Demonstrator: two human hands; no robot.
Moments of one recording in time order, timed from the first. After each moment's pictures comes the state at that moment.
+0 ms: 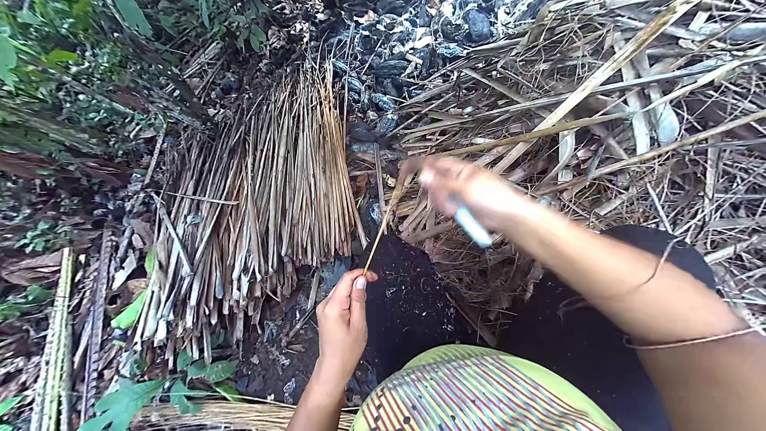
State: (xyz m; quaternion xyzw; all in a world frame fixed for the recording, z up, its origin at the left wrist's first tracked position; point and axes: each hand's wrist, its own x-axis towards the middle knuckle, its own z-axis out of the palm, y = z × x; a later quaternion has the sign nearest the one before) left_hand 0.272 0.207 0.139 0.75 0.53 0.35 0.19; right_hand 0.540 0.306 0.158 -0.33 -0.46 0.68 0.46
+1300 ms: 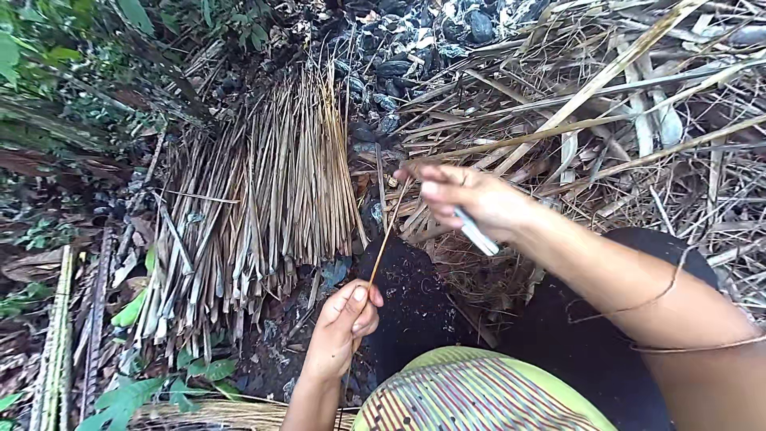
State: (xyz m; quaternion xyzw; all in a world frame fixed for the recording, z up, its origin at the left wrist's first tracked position) left_hand 0.266 0.203 0.160 0.48 0.40 0.39 0.68; right_hand 0.534 0.295 0.171 -0.25 -0.46 0.73 0.45
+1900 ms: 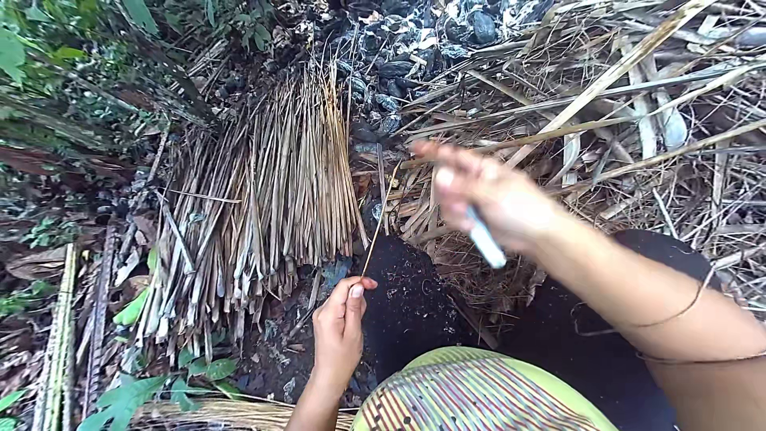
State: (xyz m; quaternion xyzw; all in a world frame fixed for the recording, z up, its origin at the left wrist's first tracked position) left_hand 0.268 0.203 0.147 0.74 0.52 0.36 0.23; right_hand 0.538 0.283 0.188 -0.29 -0.42 0.70 0.49
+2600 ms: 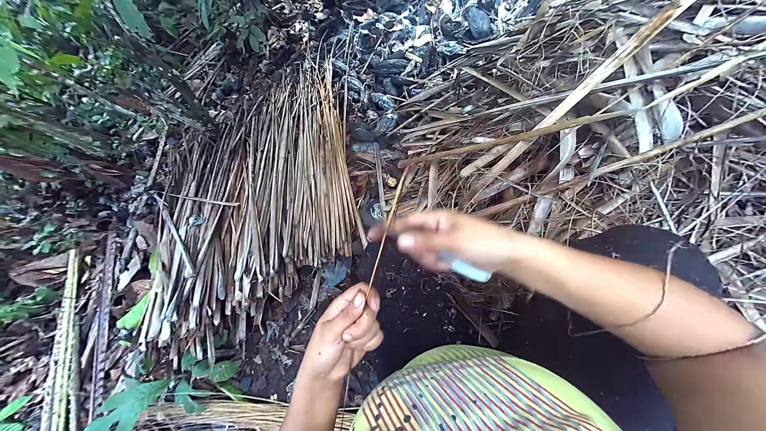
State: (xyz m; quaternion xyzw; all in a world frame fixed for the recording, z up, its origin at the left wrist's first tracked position) left_hand 0.264 0.206 0.159 0.34 0.28 0.35 0.82; right_hand 0.519 0.272 0.169 -0.20 -0.49 0.77 0.35
